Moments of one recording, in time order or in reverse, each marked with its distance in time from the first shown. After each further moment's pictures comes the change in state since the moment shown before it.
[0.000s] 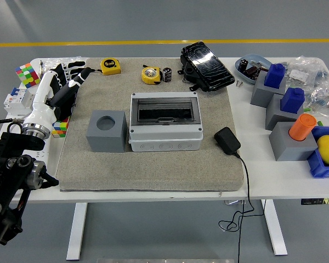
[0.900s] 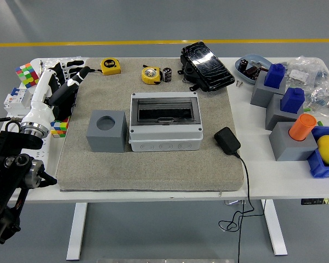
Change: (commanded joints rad) left arm -0.005 0.011 0.001 0.001 -0.002 -0.004 0.001; right arm 0.006 -0.001 -0.002 0.001 -0.001 0.003 -0.001
